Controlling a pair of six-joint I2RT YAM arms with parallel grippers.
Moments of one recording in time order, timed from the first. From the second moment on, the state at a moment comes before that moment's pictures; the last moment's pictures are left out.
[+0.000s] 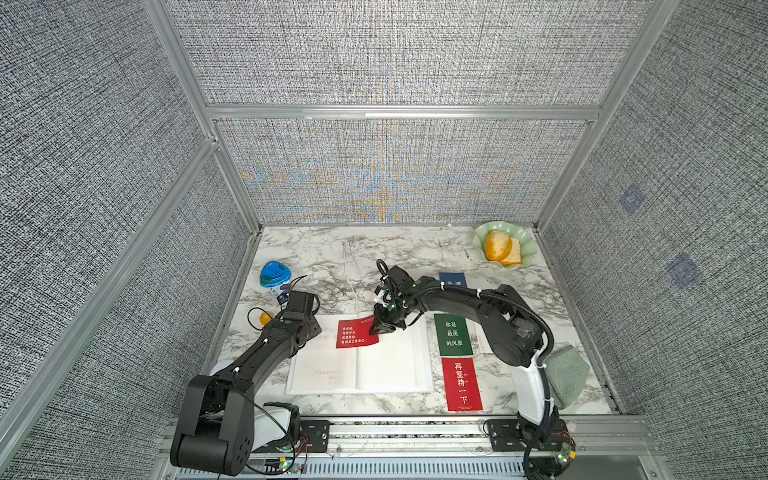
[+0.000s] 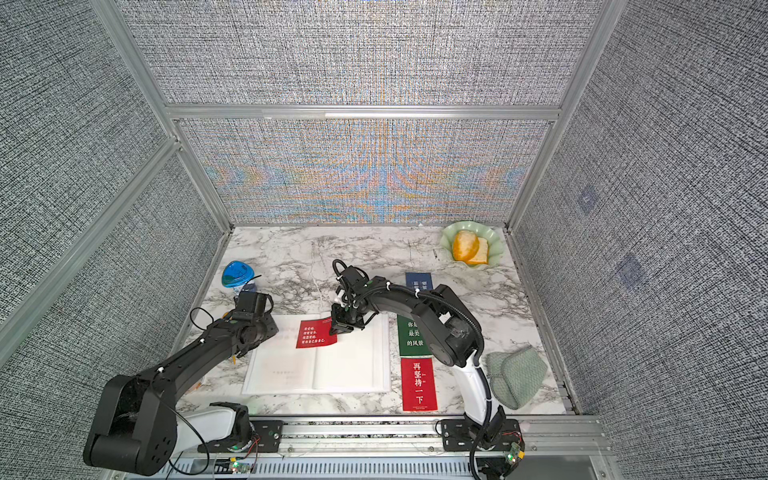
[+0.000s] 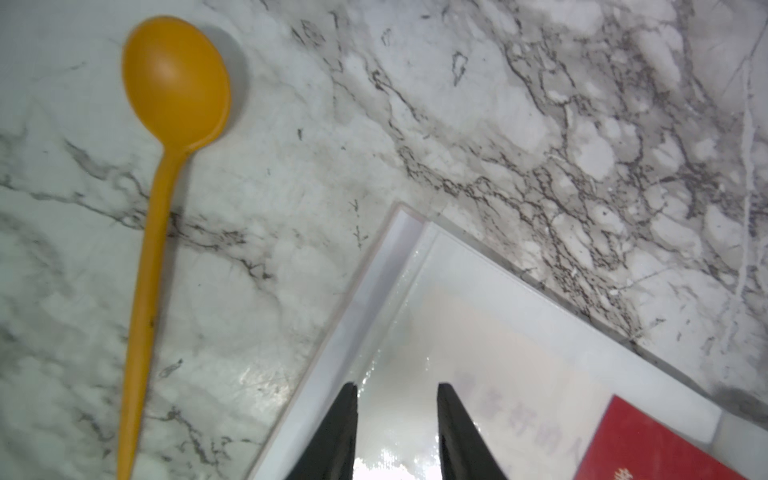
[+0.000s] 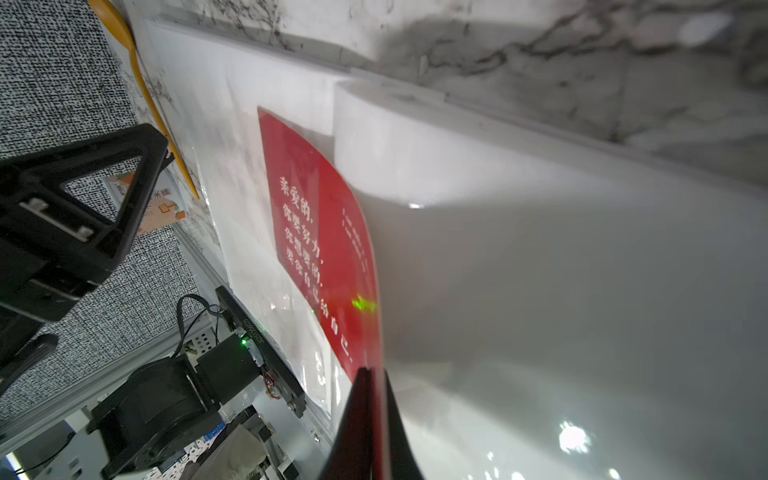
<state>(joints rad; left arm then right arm) -0.17 1.24 0.57 -0.42 -0.21 -0.66 0.80 2.13 1.52 -0.53 -0.64 0.71</state>
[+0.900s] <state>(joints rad) -0.08 1.28 0.54 -0.37 -0.20 -0.65 0.80 2.08 1.51 -0.60 -0.55 0.67</state>
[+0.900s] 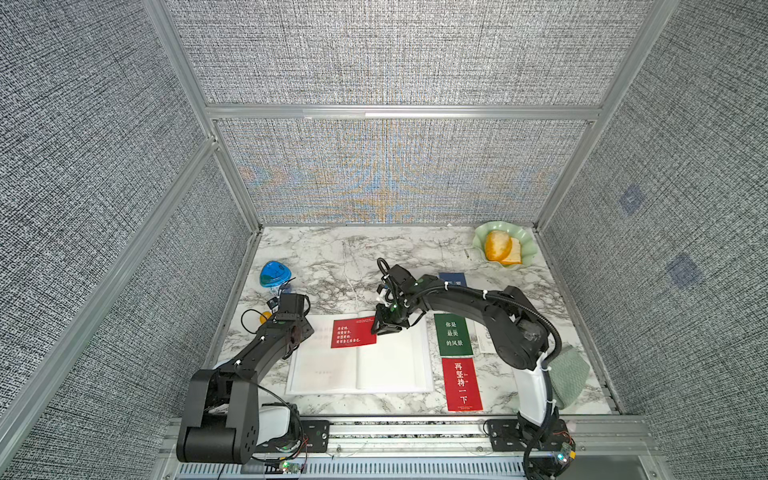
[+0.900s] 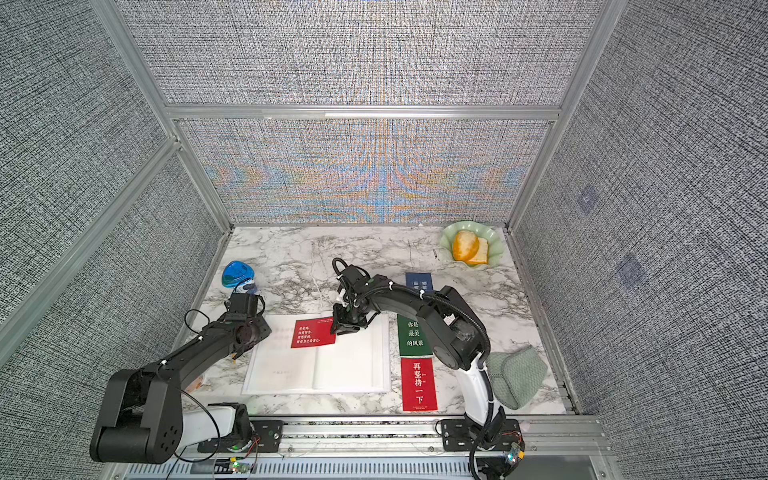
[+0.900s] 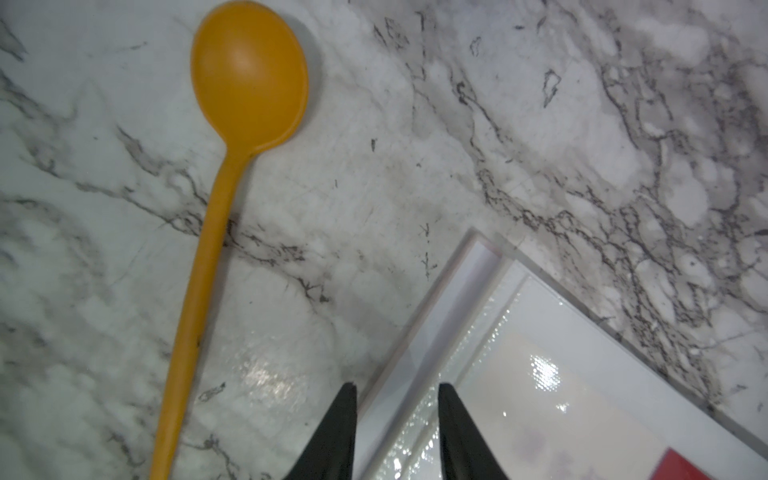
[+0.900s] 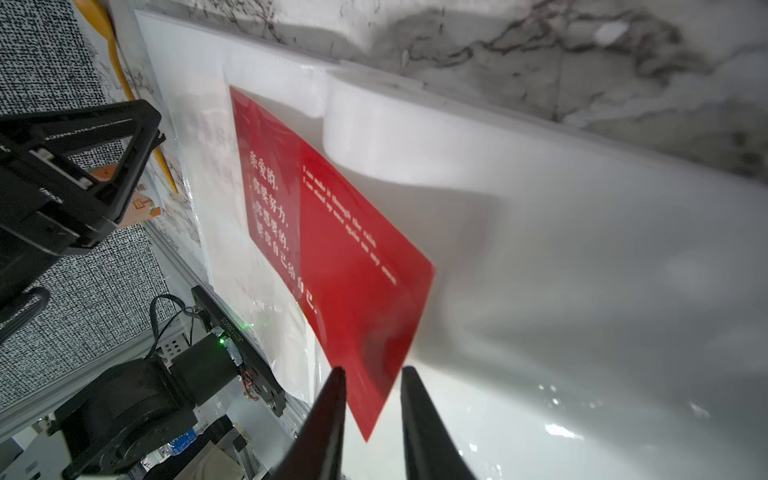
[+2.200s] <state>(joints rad) -0.06 1.30 0.53 -0.36 -0.18 -0.65 0.89 2.33 1.79 -0.55 -0.64 0.76</state>
